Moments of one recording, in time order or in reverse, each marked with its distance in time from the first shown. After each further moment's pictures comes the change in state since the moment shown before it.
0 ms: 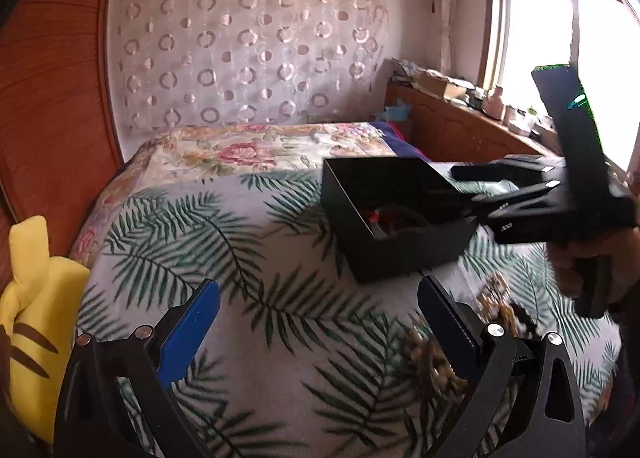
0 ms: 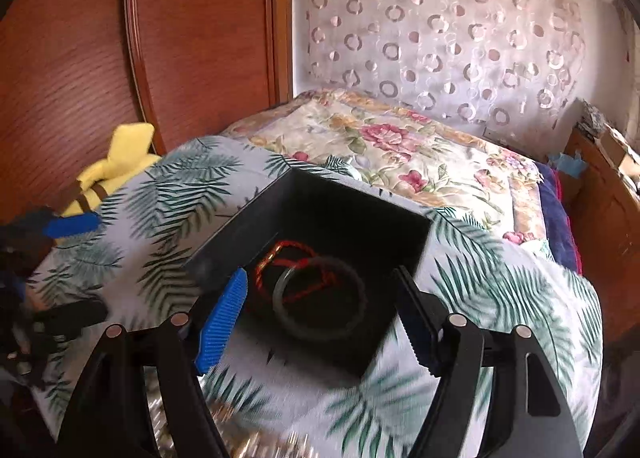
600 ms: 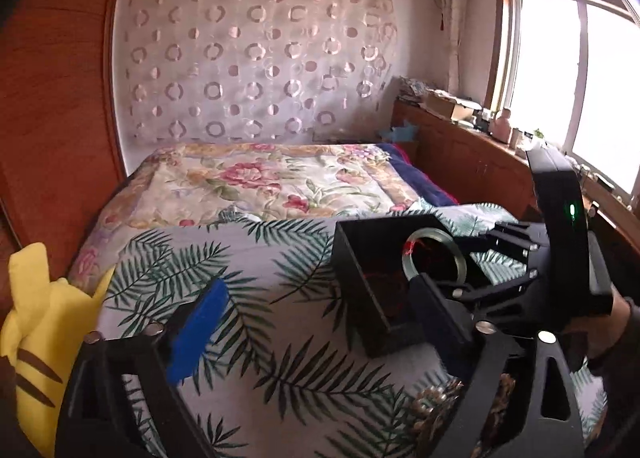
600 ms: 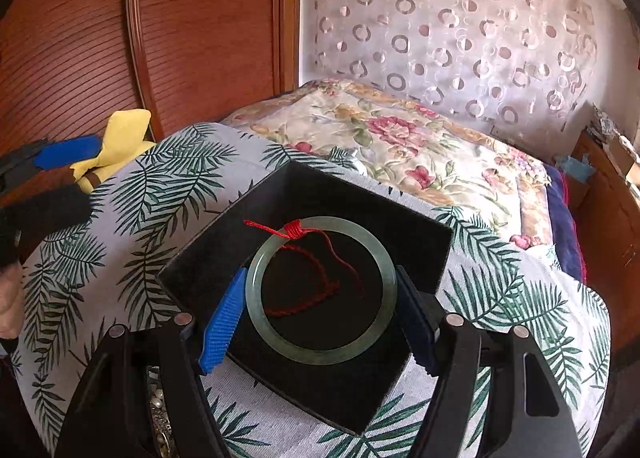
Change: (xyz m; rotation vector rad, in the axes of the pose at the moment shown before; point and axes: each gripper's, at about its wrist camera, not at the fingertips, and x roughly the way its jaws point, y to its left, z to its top) left arm 0.015 0.015 0.055 -0.035 -0.058 0.020; right arm 0.043 -0.004 0.015 -0.038 0.054 0.007
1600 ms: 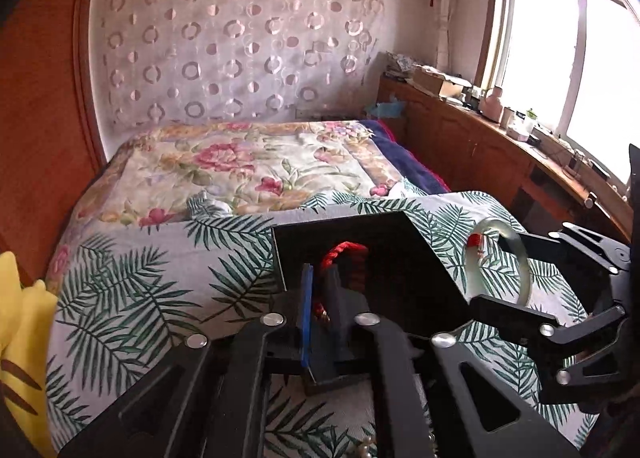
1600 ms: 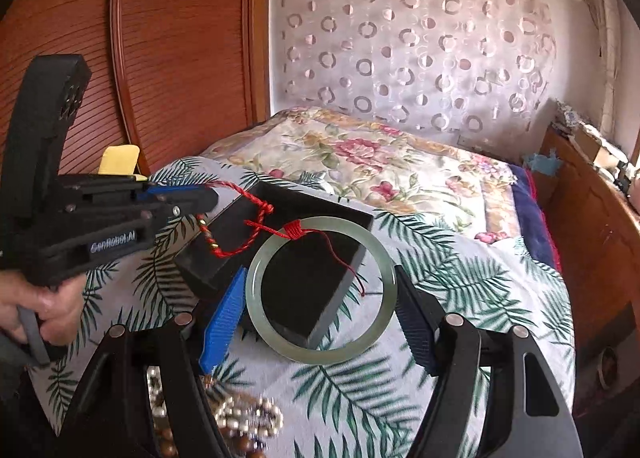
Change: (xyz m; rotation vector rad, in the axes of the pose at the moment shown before) left arm 0.053 -0.047 0.024 0.008 0.099 -0.054; right arm -0.071 -0.016 -0.025 0.081 -0.105 -0.074
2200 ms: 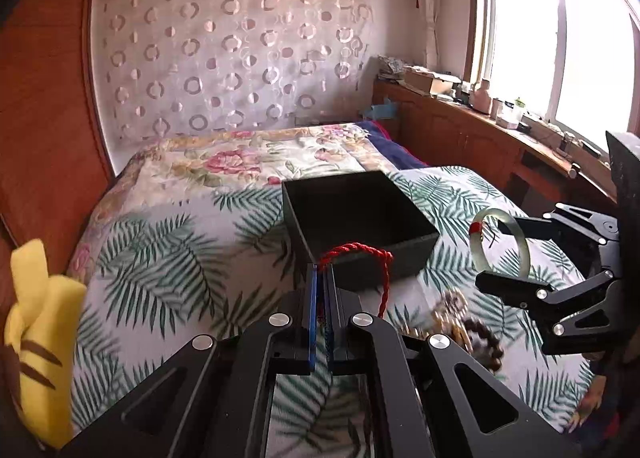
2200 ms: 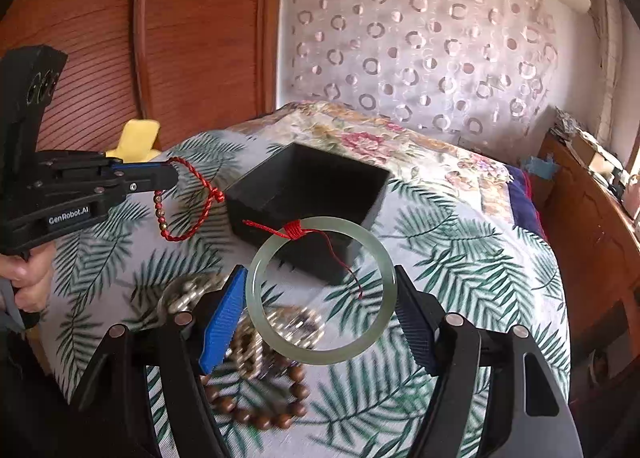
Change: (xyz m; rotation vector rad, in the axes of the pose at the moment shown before) left arm -0.072 -0.010 -0.053 0.075 -0.041 0.028; right arm -0.048 0.021 -0.045 -0.040 -0.002 -0.029
